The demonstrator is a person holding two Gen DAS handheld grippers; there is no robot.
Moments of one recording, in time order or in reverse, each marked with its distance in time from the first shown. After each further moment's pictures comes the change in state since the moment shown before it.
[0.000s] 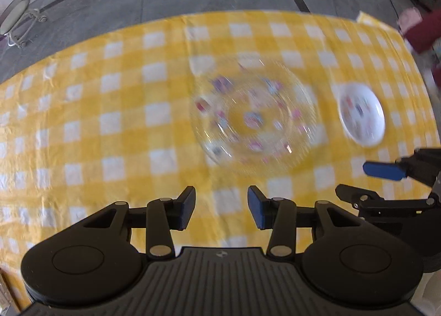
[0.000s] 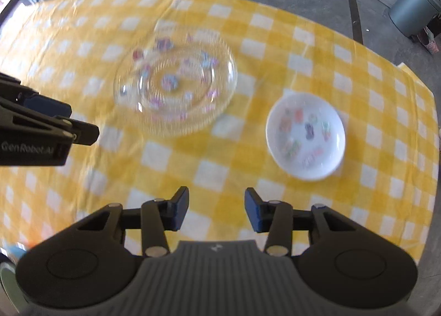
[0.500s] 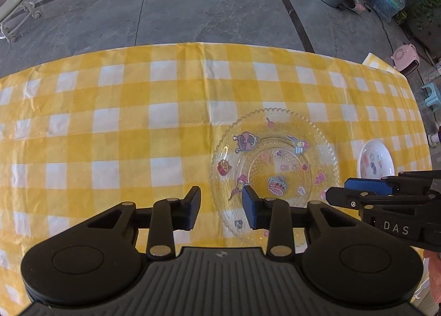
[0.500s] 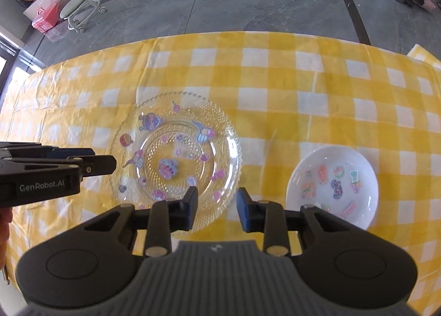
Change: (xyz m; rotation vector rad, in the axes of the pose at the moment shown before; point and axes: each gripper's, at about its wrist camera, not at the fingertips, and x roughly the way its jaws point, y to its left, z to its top) left arm 0.040 0.036 0.041 -0.057 -0.069 -0.105; right arm 0.032 -0.024 0.066 0.224 -0.046 0.123
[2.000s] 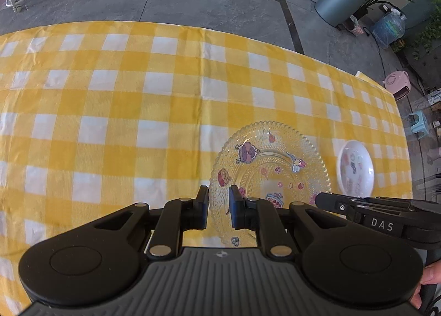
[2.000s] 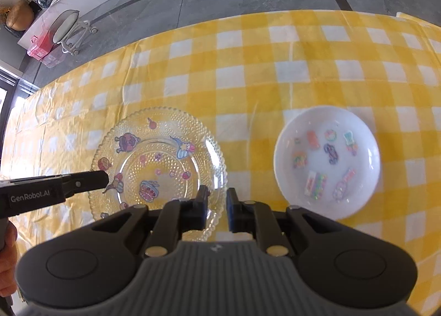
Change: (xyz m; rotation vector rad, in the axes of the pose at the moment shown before) left arm -0.014 0.000 -0.038 -0.123 -0.036 -0.094; right arm 0.002 -0.025 -0.032 0.126 -0.037 0.050
